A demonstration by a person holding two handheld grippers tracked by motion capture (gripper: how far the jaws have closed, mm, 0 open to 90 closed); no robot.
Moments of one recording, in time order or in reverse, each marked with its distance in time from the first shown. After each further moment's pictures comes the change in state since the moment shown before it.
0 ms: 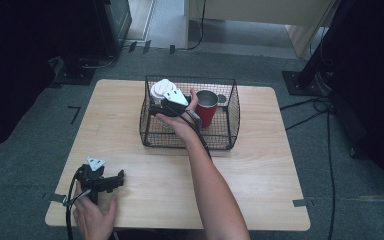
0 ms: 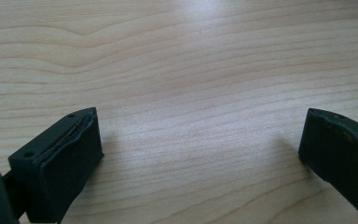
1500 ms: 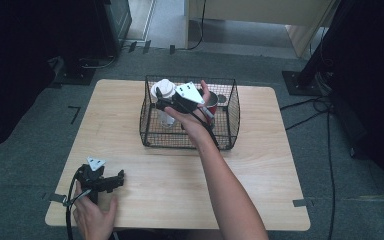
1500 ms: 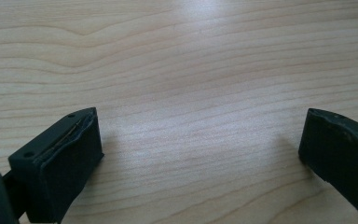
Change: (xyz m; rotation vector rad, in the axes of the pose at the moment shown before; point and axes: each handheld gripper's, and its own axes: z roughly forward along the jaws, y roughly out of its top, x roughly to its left) left arm 0.000 0.000 0.000 0.000 0.000 0.000; right arm -0.018 0.043 -0.051 -0.143 0.022 0.027
